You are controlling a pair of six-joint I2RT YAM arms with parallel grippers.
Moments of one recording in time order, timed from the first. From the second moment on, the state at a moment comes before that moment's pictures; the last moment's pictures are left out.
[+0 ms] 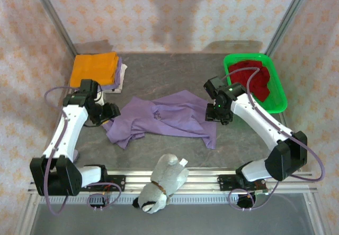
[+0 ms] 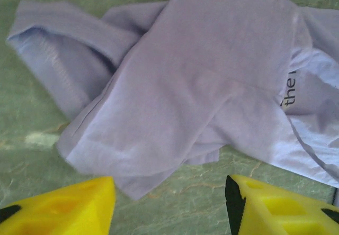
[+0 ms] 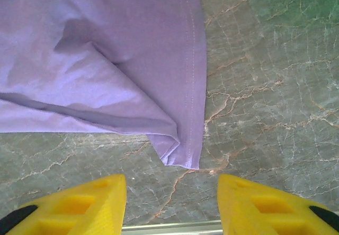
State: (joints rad) left arm 0.06 1.26 1.07 -1.09 0.25 -0.41; right arm 0.49 1.41 1.26 -1.27 0.04 0.63
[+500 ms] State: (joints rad) left arm -0.03 1.88 1.50 -0.95 0.20 -0.35; right arm 0.43 1.40 1.23 -1.25 0.01 0.64
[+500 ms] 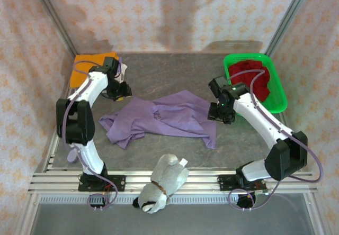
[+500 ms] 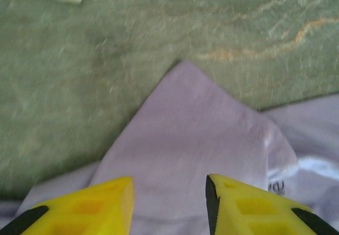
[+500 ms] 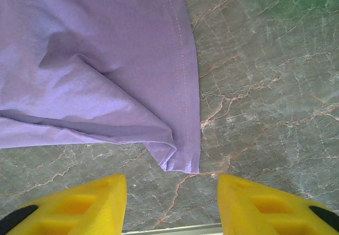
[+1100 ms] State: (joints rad) left arm -0.10 2.13 1.66 -0.96 0.09 -0.31; right arm 0.42 1.36 1.21 -1.25 0.01 0.65
